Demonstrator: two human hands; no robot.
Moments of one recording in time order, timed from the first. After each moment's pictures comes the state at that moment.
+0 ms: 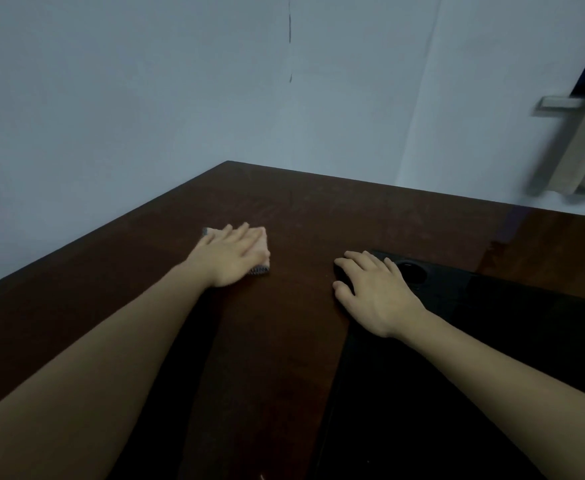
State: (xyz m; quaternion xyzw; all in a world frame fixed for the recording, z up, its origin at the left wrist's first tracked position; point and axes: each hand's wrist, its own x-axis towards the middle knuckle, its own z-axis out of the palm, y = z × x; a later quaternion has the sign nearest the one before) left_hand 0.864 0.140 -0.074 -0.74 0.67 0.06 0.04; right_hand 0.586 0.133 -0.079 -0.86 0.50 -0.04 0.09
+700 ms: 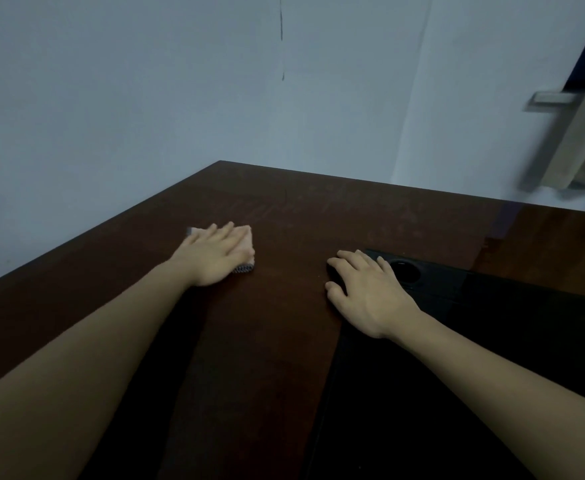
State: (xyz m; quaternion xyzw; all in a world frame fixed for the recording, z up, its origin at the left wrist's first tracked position) left_hand 0.878 0.135 -0.073 -0.74 0.67 0.06 0.05; right_hand 0.586 0.134 -0.077 -0.86 0.49 -0.04 0.10
